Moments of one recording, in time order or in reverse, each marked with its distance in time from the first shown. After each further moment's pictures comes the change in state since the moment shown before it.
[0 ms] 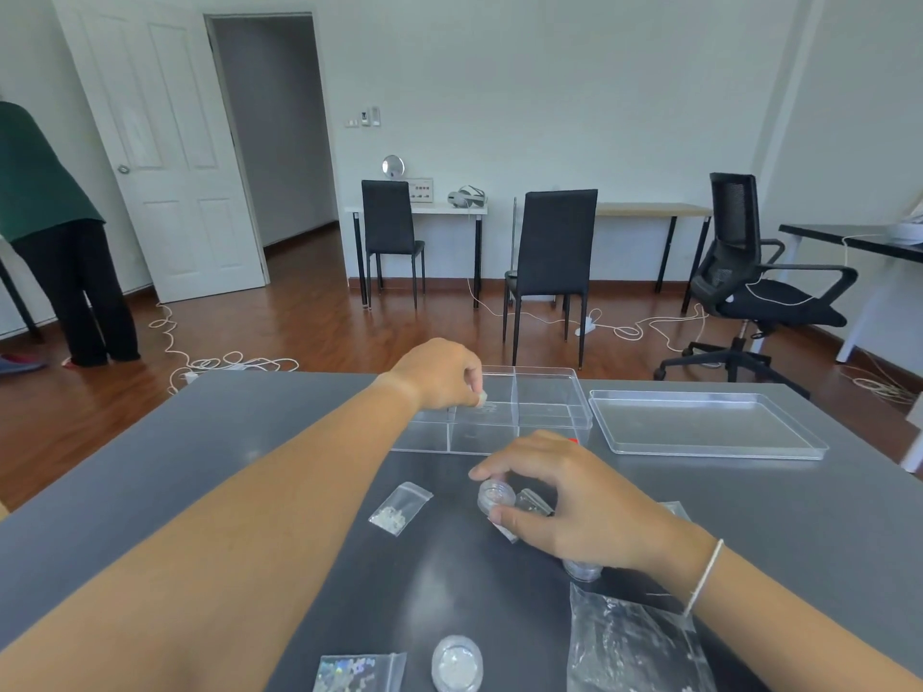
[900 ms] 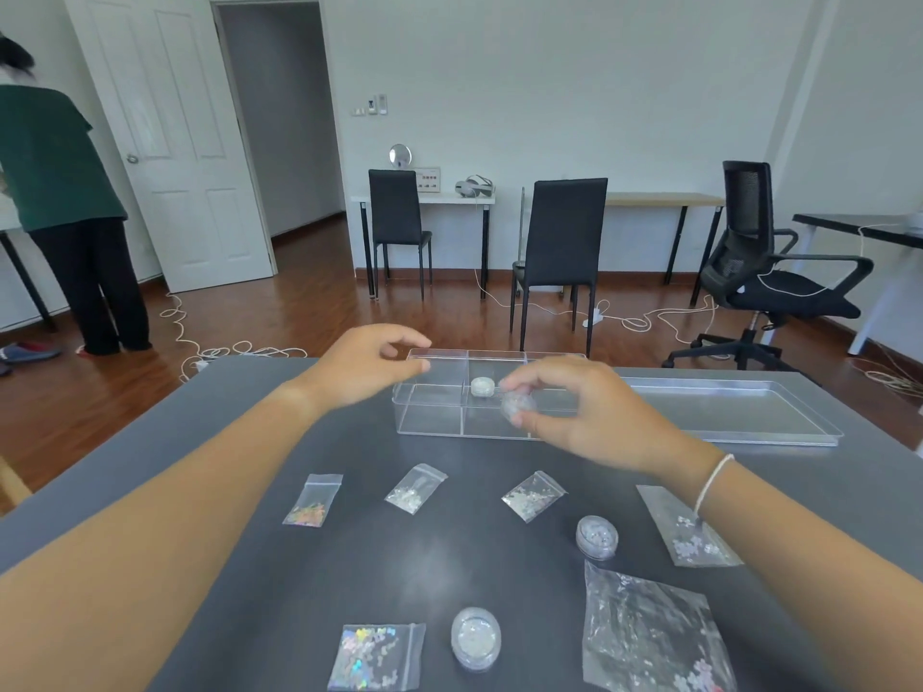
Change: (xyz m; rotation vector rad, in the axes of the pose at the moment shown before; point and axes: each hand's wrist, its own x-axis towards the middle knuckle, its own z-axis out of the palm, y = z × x) left_hand -0.054 -0.062 -0.022 -0.382 0.230 -0.062; right_hand 0.031 0.011 -0.025 0.058 0.163 0.037
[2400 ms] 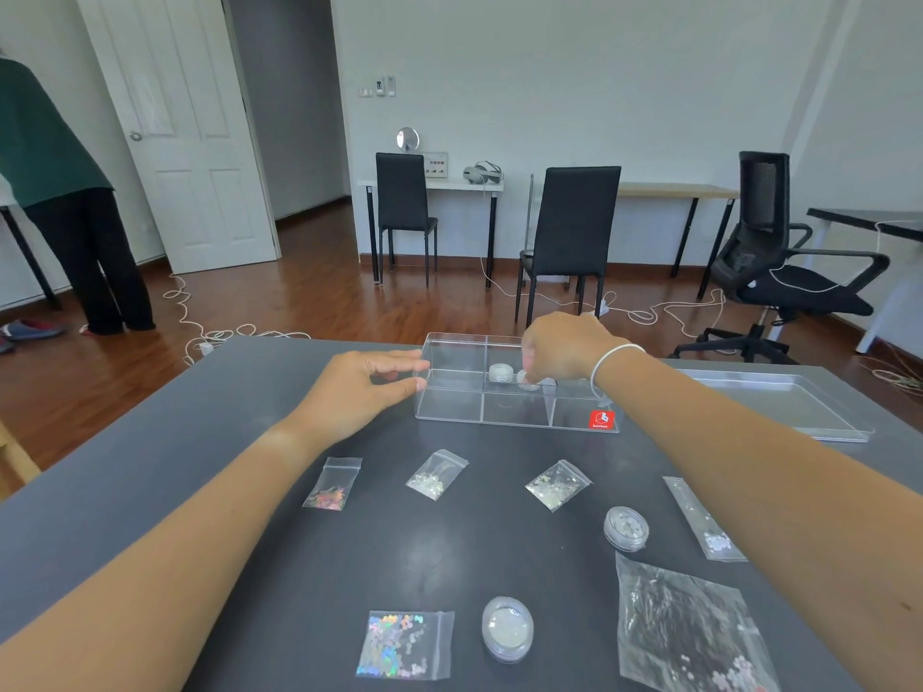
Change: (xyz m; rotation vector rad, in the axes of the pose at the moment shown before) left_hand -0.035 -0.037 0.013 -0.182 0.079 -0.008; right_hand 0.095 0.023 0.019 -0.735 -0.349 0.344
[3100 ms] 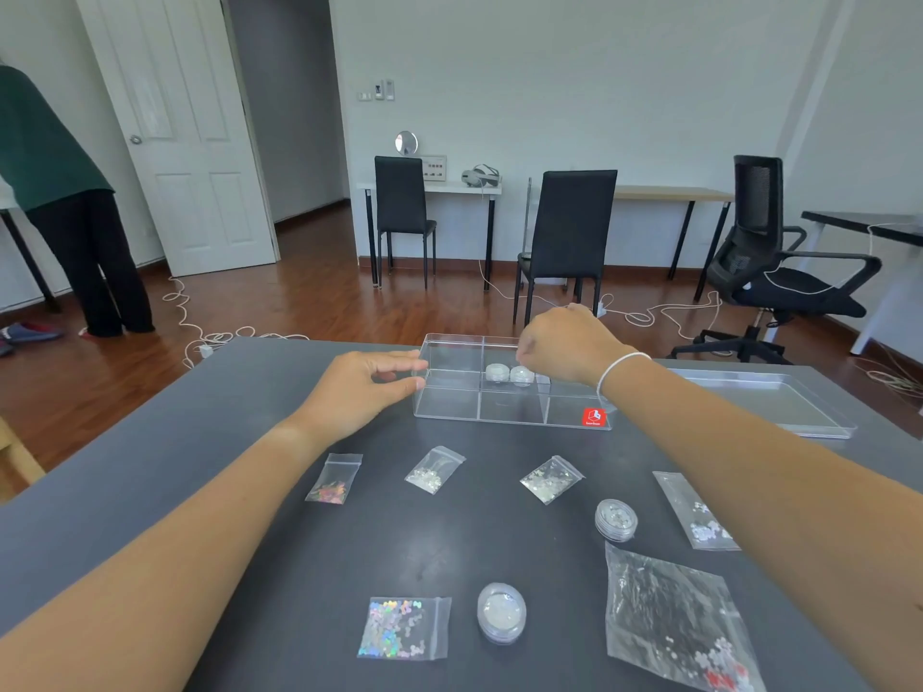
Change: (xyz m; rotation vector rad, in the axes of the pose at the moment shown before) left_hand -0.003 0.006 0.001 0.013 0.023 -0.026; right_hand -0.016 0.000 -0.003 -0.069 0.180 -0.055
